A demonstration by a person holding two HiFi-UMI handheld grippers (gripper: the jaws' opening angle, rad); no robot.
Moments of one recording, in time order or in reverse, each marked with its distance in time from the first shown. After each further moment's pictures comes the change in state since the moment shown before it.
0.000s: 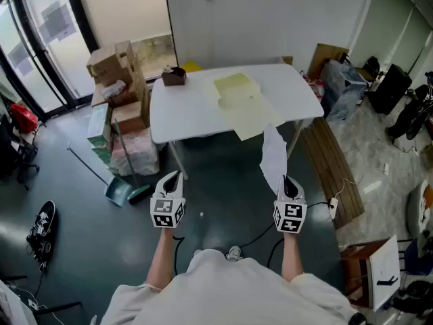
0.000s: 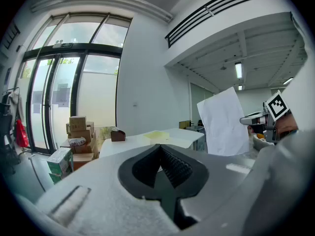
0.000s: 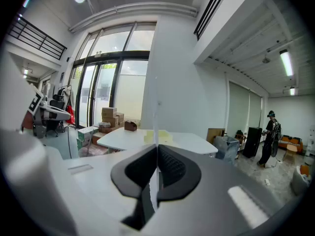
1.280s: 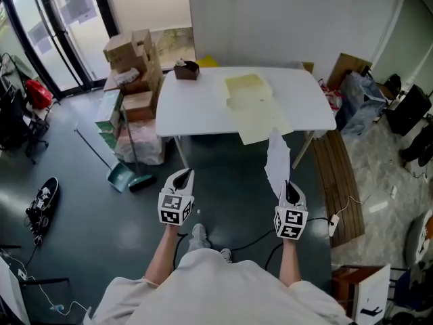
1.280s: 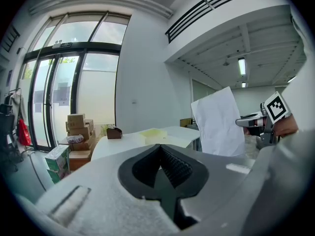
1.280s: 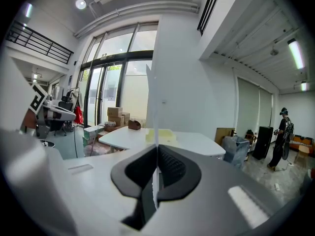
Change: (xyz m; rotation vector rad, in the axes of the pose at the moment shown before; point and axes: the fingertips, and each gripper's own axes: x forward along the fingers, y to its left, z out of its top) left arm 0.048 -0.059 -0.005 -0.003 0.028 0.025; right arm 0.040 -0.044 -0.019 -0.010 -0.003 0.099
